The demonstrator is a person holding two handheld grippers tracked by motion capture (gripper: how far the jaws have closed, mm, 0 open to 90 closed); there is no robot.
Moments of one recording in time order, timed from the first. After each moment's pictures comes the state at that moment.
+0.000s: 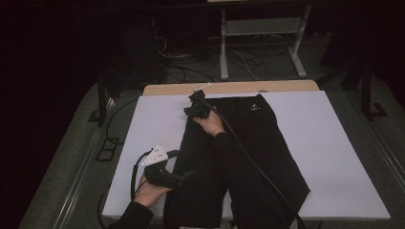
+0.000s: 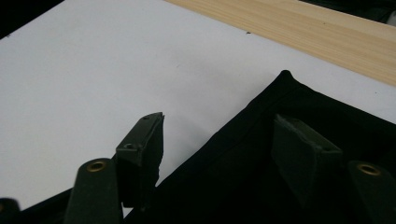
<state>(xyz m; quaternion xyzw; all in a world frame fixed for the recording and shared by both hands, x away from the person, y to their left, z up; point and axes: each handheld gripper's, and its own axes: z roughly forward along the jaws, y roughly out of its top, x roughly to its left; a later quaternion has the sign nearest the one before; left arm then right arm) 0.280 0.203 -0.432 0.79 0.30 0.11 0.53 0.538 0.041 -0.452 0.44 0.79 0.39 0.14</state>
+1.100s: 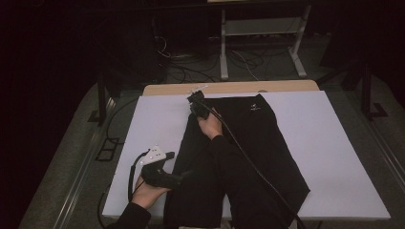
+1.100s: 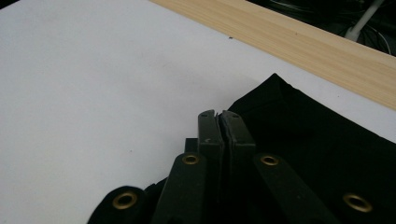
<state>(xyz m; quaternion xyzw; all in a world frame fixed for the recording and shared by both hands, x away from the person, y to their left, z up) 0.275 0.209 -0.427 0.79 0.34 0.11 0.49 0.527 0.044 -0.445 0.44 0.79 0.37 0.20</state>
